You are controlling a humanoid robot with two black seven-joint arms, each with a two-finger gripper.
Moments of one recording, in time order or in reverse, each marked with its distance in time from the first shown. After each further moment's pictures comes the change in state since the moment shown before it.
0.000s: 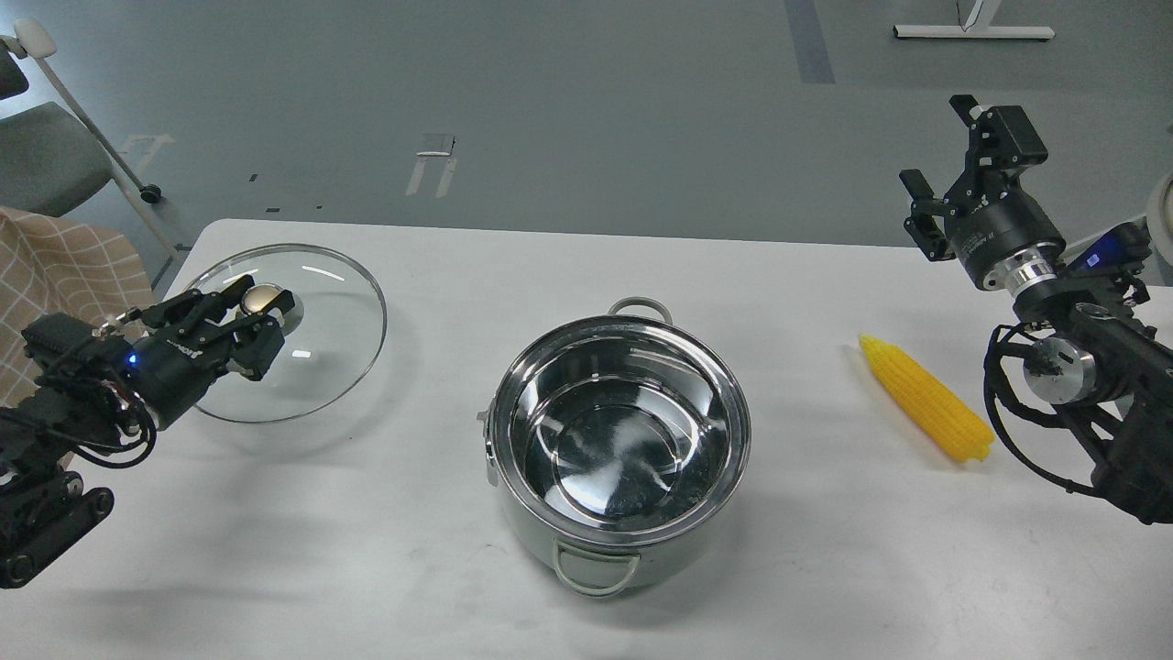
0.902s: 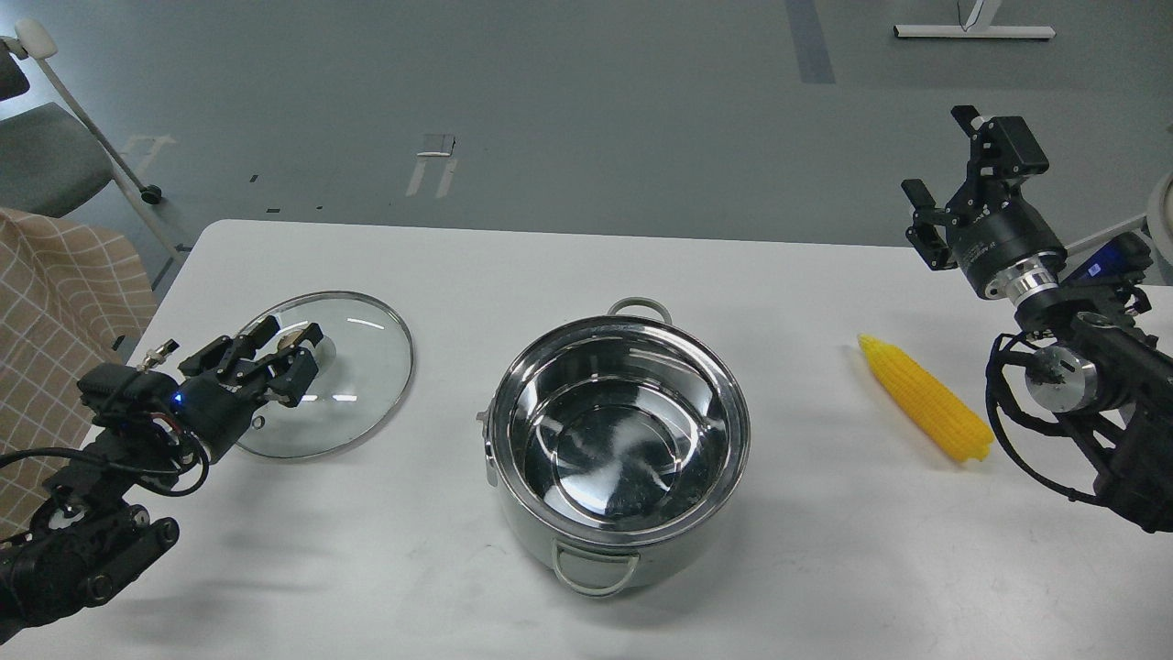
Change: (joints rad) left arm 0.006 -0.147 -0.001 0.119 -0.082 0.014 0.000; right arm -0.015 -0.006 0.002 0.004 0.000 -0.001 0.000
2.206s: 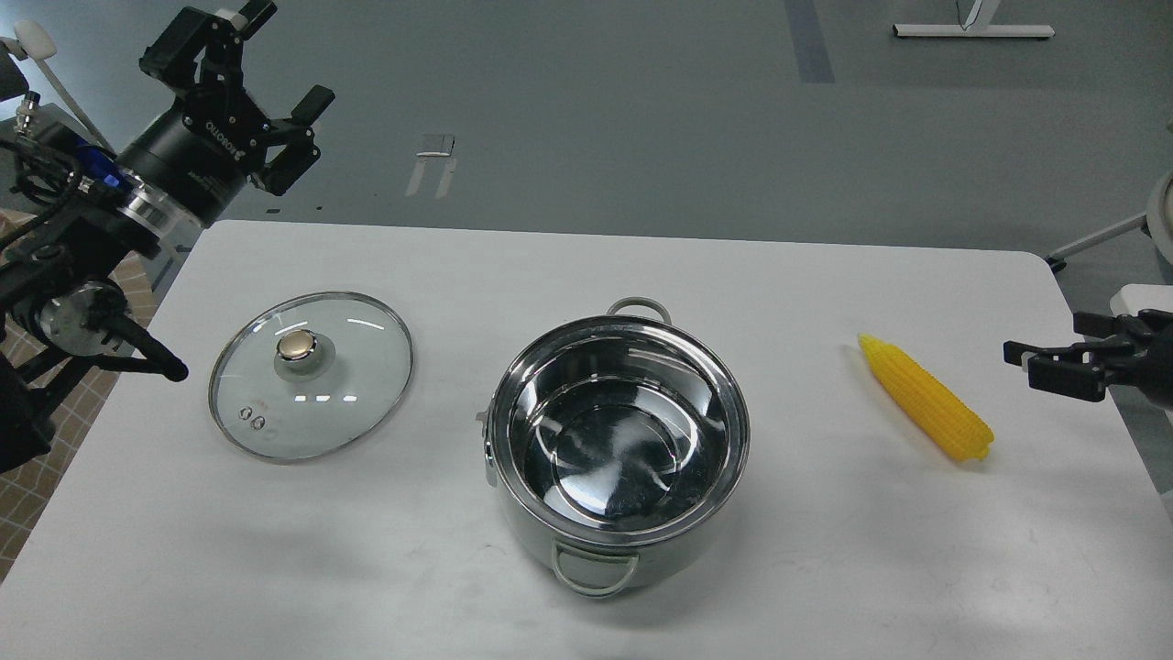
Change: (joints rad) left arm -0.344 0.173 -0.069 -0.348 -1.377 -0.905 0.000; right arm 0.144 -0.619 -0.593 0.373 -1.352 -0.210 0.000
